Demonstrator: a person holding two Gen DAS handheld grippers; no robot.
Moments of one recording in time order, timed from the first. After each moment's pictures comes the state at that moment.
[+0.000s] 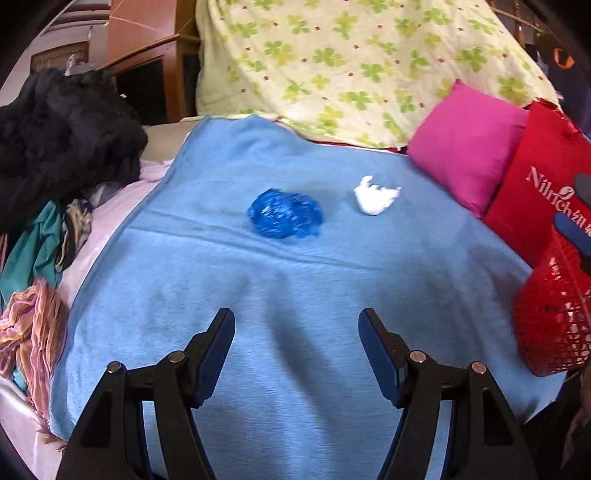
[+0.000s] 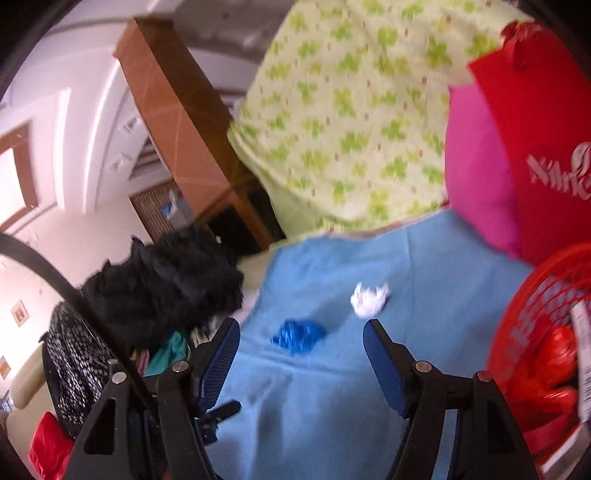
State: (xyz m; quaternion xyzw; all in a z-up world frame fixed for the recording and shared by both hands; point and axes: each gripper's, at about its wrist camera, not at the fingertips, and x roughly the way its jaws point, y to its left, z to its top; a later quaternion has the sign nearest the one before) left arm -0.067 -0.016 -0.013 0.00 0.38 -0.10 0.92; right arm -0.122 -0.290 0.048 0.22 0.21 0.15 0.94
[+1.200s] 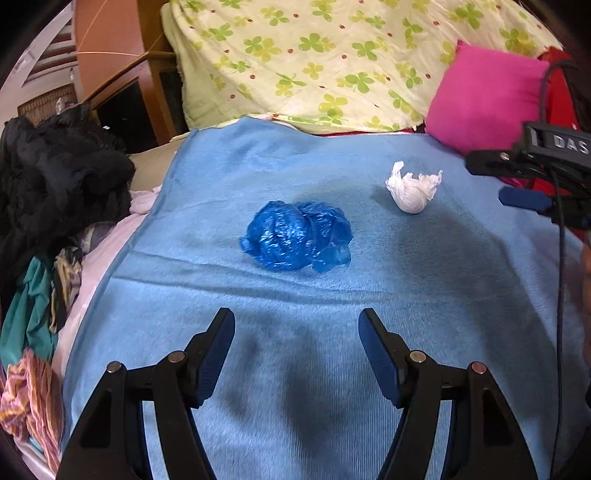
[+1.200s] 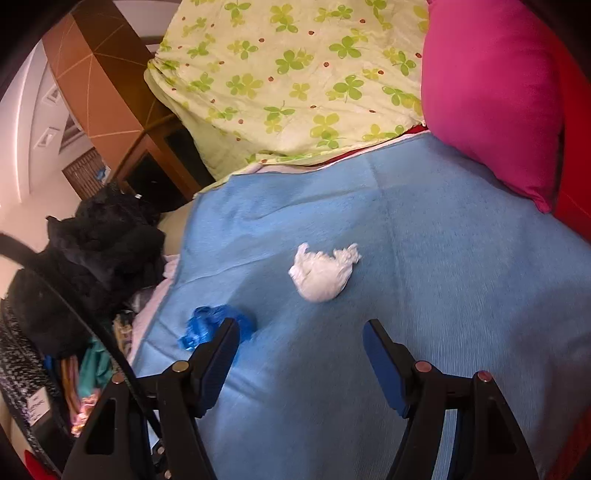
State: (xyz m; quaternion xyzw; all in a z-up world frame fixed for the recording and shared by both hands) left arm 0.022 -0.051 -0.054 0.10 0.37 -0.08 0.92; right arm 0.054 -0.277 -0.029 0.22 0.34 0.06 0.91
